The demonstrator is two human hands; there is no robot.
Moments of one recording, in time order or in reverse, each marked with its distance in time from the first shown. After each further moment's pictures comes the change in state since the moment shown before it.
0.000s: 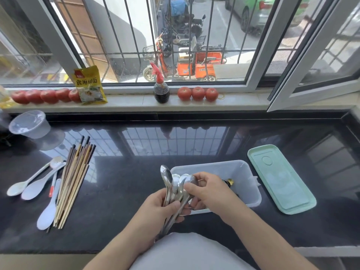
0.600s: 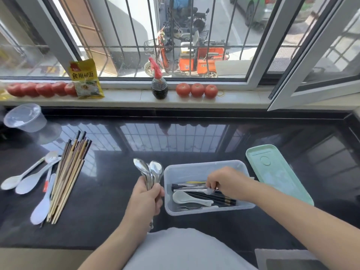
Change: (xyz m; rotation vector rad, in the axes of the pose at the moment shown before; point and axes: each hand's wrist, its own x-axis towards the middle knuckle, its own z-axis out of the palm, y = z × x) left_hand 0.028 -0.003 0.001 -0.023 0.395 0.069; right_hand 0.088 0.066 -0.103 -1.010 -0.279 -0.410
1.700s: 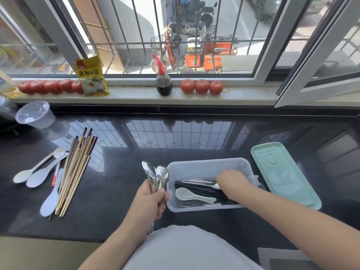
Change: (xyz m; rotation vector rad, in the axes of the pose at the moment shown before) left_hand -0.007 -0.009 0.001 0.030 -0.060 -0.048; right_hand 0.024 0.007 0.030 -0.754 -0.186 0.274
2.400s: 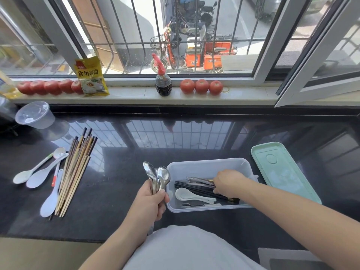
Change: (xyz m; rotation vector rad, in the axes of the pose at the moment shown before) left_hand -0.001 0.000 0.000 0.018 -0.005 -0.014; right_hand 0.010 0.002 -0.011 -0.016 -0.127 -0.146
